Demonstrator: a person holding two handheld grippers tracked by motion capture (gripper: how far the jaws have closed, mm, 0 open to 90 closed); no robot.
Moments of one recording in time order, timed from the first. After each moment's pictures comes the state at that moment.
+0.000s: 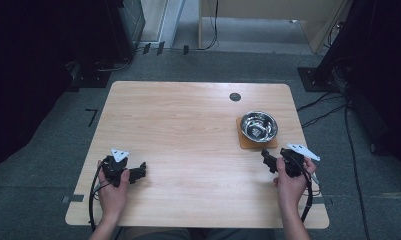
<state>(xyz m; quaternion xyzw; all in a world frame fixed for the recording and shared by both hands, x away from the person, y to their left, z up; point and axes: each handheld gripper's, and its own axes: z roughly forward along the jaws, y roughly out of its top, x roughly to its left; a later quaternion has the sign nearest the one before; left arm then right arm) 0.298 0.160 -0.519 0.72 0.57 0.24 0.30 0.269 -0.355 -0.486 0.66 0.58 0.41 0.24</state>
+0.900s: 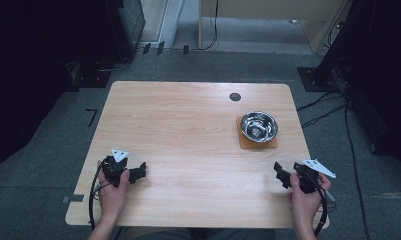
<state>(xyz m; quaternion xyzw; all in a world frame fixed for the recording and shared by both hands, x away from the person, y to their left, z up) 0.298 0.159 -0.519 0.72 0.57 0.24 0.30 0.226 -0.388 -0.501 0.67 0.58 0.39 0.24</state>
